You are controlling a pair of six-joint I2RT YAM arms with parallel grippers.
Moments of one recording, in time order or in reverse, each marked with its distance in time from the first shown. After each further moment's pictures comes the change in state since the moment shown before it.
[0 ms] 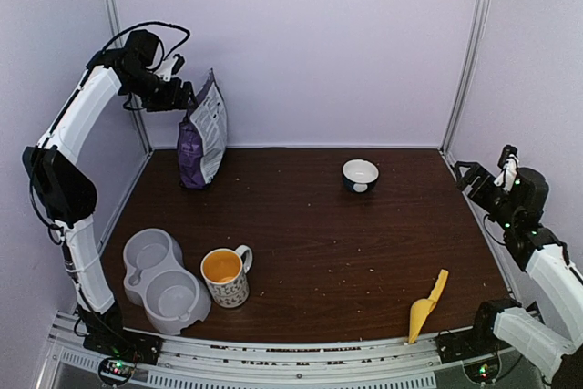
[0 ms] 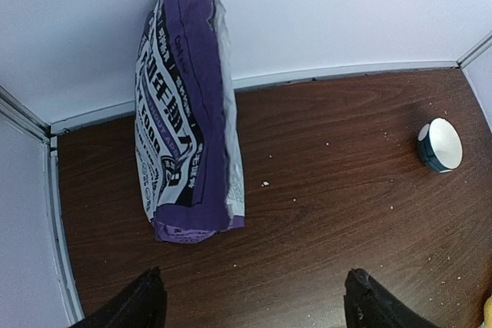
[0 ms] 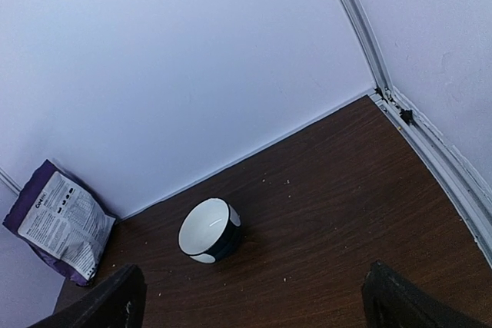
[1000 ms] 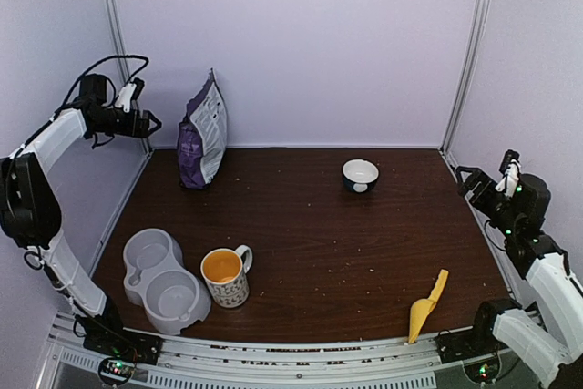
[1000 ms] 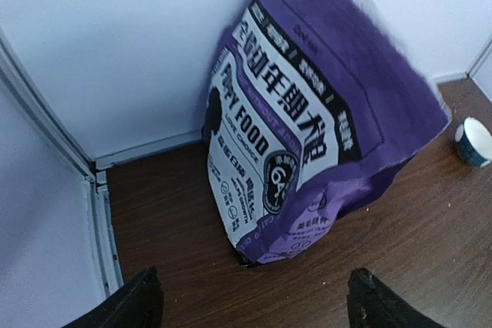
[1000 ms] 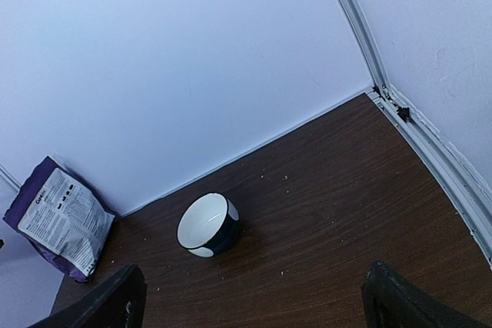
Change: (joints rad) left arm 0.326 -0.288 -0.687 0.576 0.275 0.258; right arm 0.000 -0.064 -0.037 -0.023 0.000 -0.005
